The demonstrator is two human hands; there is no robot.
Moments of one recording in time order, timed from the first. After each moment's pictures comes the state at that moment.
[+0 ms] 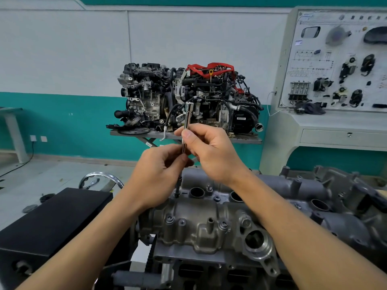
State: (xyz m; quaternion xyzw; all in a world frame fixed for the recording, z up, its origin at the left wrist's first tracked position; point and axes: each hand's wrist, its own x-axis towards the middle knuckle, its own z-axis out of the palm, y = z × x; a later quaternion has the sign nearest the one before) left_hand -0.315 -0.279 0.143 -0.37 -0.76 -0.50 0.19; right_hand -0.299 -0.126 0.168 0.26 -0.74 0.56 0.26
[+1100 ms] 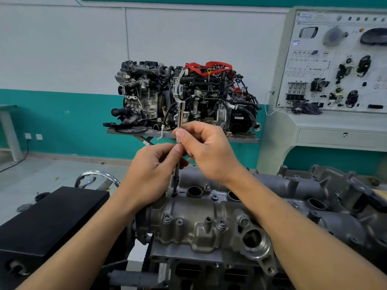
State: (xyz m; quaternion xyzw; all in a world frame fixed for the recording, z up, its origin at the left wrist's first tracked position) left_hand -0.319 -0.280 0.142 -0.34 -0.74 -0.54 0.18; right_hand -0.301 -0.133 0.169 0.25 -0.73 0.58 0.26
